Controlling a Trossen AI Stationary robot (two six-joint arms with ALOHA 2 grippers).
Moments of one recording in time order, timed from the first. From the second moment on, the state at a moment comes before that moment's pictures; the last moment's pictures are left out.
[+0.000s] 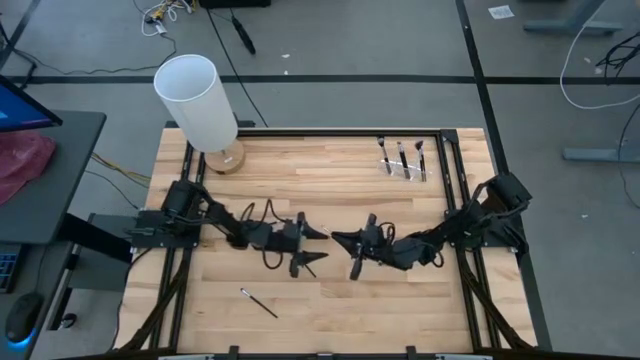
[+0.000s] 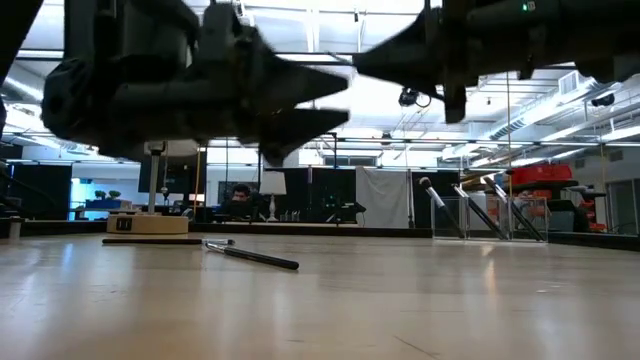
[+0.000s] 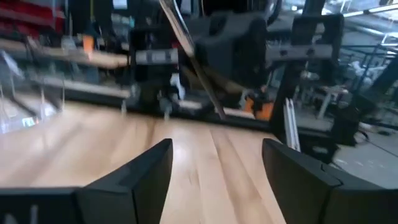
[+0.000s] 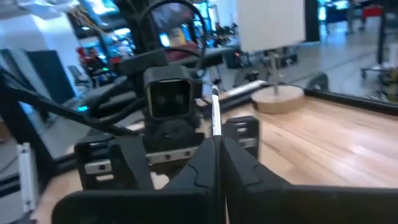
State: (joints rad) left arm -0.23 2.01 0.59 1.53 -0.16 -0.21; right arm 0.47 1.73 0.63 1.10 0.79 0.26
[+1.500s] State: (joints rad) left arm -0.20 1.94 0.62 1.57 -0.04 -0.17; right arm 0.49 1.73 0.63 1.12 0.63 0.21
